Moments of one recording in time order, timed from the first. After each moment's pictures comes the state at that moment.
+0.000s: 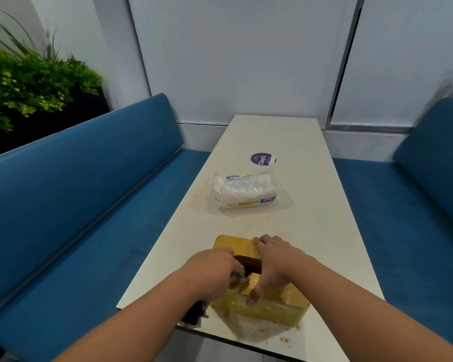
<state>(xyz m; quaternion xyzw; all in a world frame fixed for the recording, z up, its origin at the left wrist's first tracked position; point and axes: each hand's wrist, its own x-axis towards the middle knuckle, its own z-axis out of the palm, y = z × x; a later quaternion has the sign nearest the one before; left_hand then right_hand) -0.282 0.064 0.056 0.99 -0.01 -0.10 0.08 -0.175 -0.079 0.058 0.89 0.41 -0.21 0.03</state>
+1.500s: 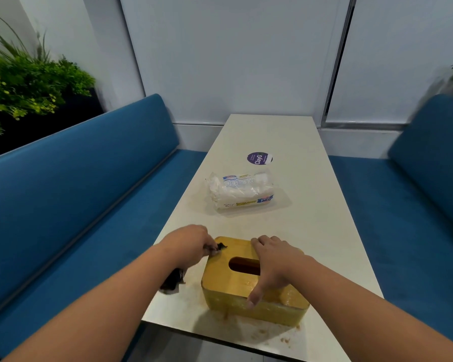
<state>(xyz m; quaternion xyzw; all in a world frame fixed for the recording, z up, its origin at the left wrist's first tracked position) -0.253 0.125 0.066 0.99 0.06 -0.12 0.05 -0.172 -0.079 0.057 0.89 0.41 -0.21 0.04</state>
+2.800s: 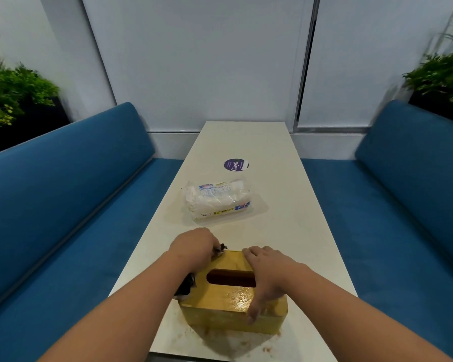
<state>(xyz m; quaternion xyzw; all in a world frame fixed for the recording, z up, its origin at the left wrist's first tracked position) -0.202 0.080 0.056 0.99 0.05 -0.09 0.02 -0.161 -0.108 0.058 0.88 0.41 -0.22 0.05</state>
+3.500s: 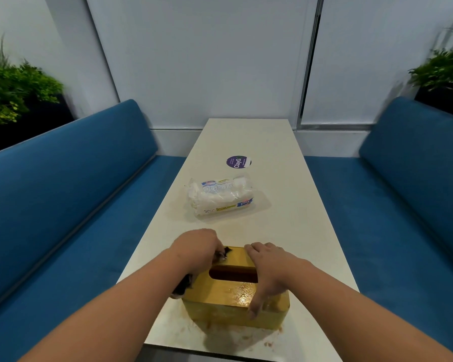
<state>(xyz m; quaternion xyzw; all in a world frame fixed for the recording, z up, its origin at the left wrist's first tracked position) -0.214 0.081 0.060 0.99 -0.02 -0.11 0.02 -0.160 -0.109 0.056 0.89 0.40 -0.23 0.04</state>
